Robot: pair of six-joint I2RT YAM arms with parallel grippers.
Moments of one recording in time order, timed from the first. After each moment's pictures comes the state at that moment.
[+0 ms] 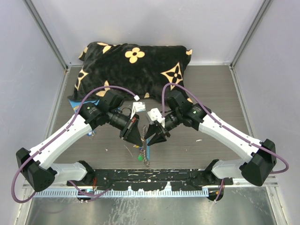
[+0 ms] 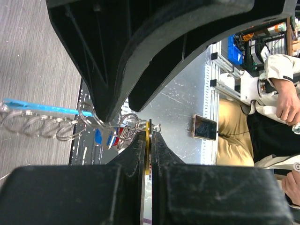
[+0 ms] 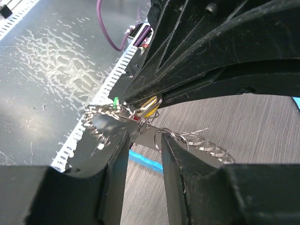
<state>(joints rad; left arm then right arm) -0.72 1.22 1.20 -0.87 1.02 -0.05 0.77 1.28 1.14 -0.65 -1.14 -0.75</state>
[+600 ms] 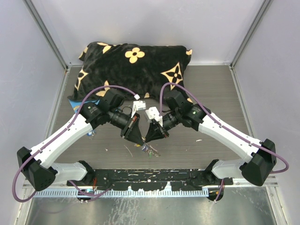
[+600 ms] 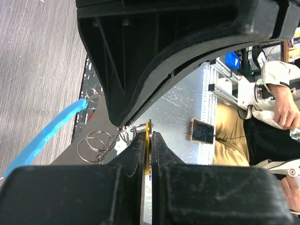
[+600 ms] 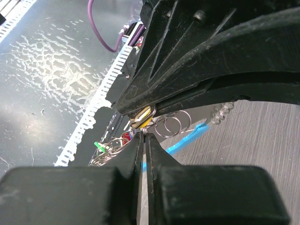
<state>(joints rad) -0.72 1.23 1.20 -0.84 1.01 -0.09 0.79 1.28 1.14 -0.59 -1.09 -0.65</state>
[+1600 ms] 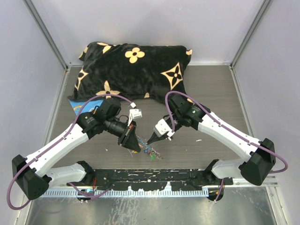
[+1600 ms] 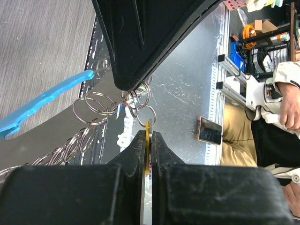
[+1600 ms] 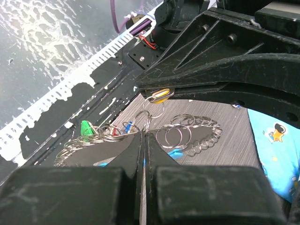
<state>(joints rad) -0.72 1.11 1.01 -0.74 0.98 -0.12 0.76 1.28 1.13 -0.81 -1.16 -1.25</state>
